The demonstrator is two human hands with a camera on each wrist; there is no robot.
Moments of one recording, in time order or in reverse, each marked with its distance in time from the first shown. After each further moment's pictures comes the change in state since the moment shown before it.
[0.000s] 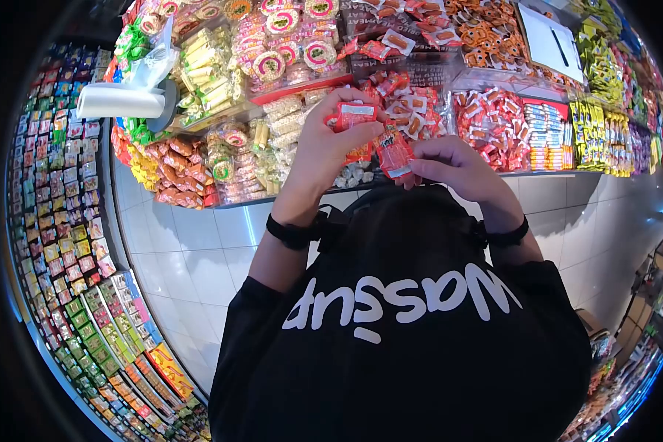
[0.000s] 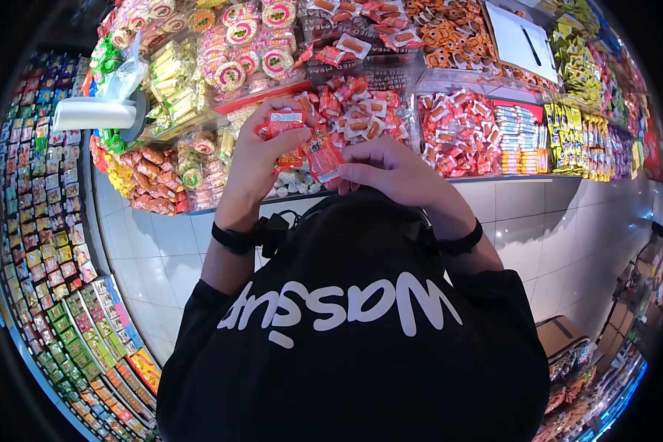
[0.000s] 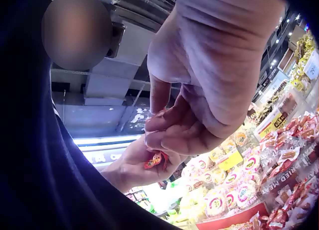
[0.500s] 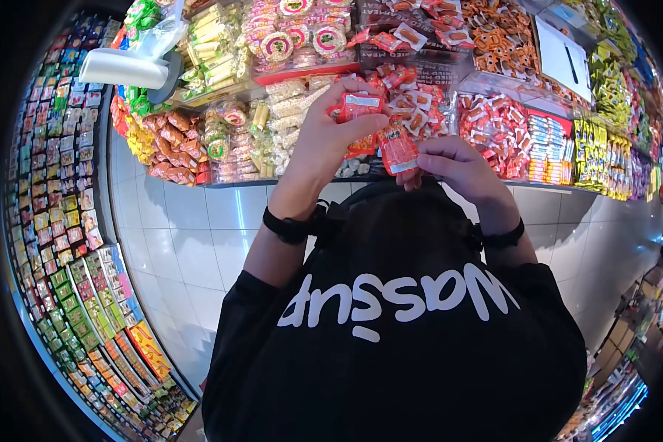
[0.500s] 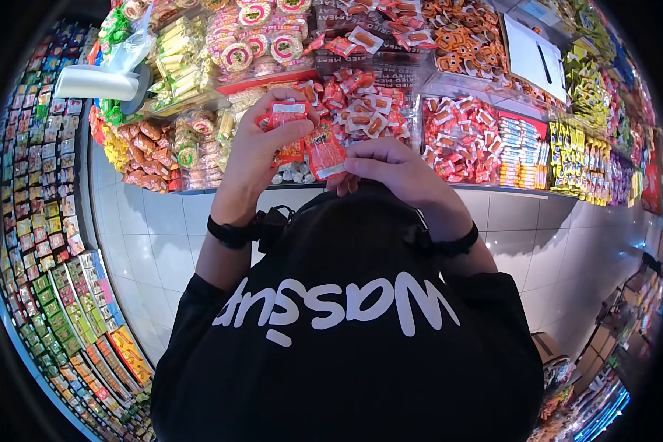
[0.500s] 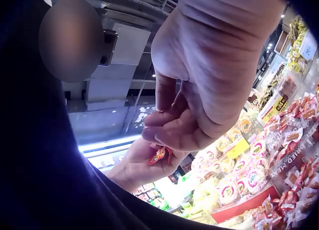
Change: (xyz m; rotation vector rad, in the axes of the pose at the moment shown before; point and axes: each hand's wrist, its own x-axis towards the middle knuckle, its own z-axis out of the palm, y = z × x) left_hand -0.012 -0.005 0.007 -0.029 0.048 0.021; right_hand -0.004 0.020 -0.007 0.236 -0.068 0.039
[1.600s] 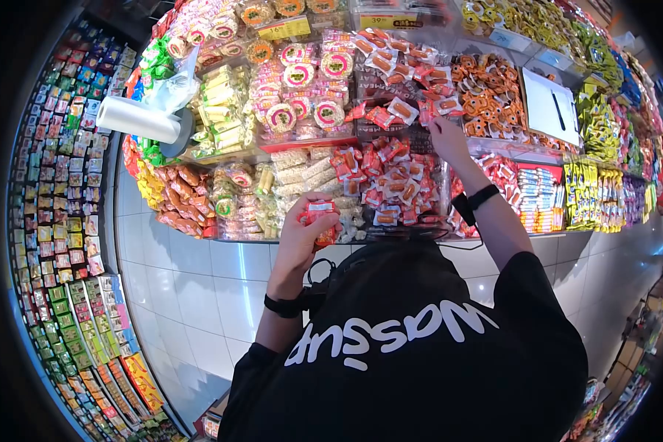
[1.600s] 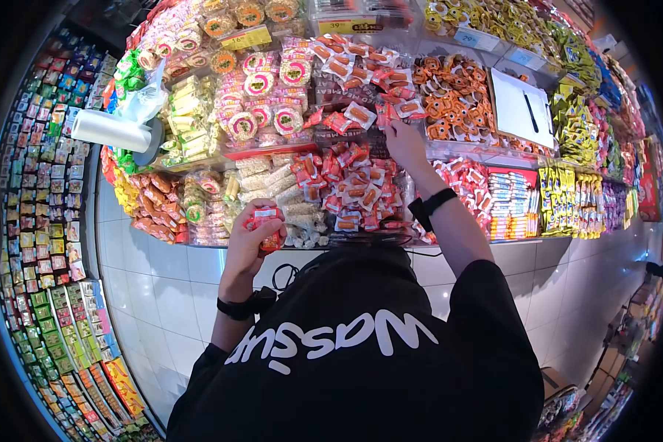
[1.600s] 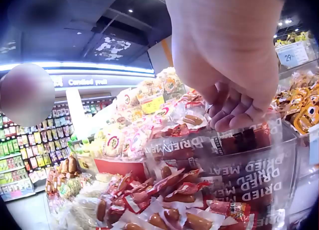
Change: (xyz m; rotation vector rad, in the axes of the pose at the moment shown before) left_hand -0.019 -0.028 -0.043 -0.135 0.265 -0.167; right_hand 0.127 0.032 -0.210 -1.093 0.897 -0.051
